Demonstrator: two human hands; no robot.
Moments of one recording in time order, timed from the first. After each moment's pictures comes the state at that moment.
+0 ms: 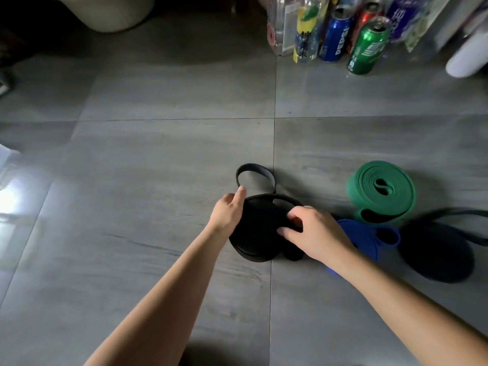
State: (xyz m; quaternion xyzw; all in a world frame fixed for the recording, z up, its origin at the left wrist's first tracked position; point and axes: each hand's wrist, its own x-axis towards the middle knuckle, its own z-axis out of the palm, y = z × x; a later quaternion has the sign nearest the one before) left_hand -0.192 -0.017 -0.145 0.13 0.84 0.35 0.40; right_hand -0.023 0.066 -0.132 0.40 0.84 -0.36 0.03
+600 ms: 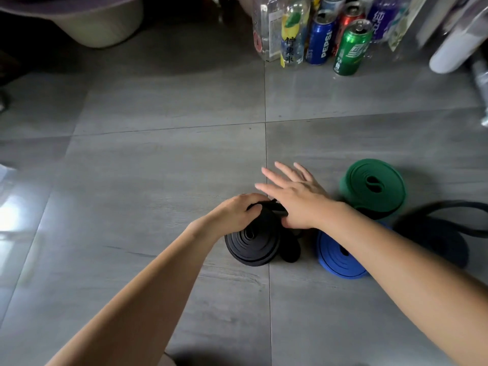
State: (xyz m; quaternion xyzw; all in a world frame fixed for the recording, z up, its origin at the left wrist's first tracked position) left_hand -0.204 0.000 -0.145 0.51 0.74 0.15 0.41; right_hand -0.058 0.119 -0.139 0.18 0.96 -0.13 0.15
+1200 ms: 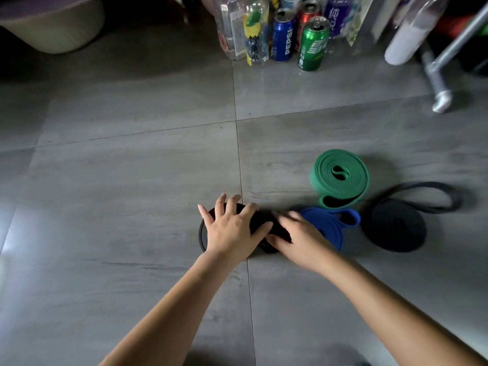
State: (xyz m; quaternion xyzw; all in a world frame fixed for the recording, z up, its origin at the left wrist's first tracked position) left_hand -0.126 -0.016 -0.144 0.52 0.83 -0.03 0.19; right_hand 0.024 0.060 -0.155 0.39 0.82 -0.42 0.02
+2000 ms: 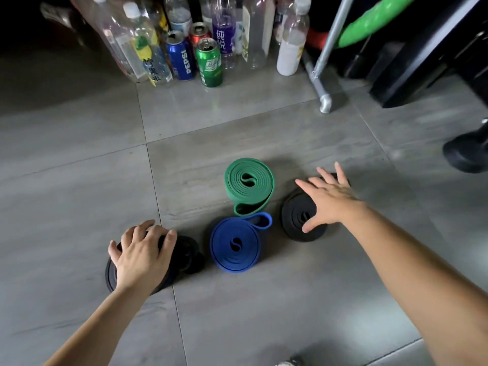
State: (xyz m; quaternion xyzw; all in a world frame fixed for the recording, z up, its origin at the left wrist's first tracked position) left_hand -0.120 -0.007 -0.145 0.45 0.88 0.05 0.17; right_hand 0.206 0.215 -0.159 0.45 0.85 -0.04 0.28
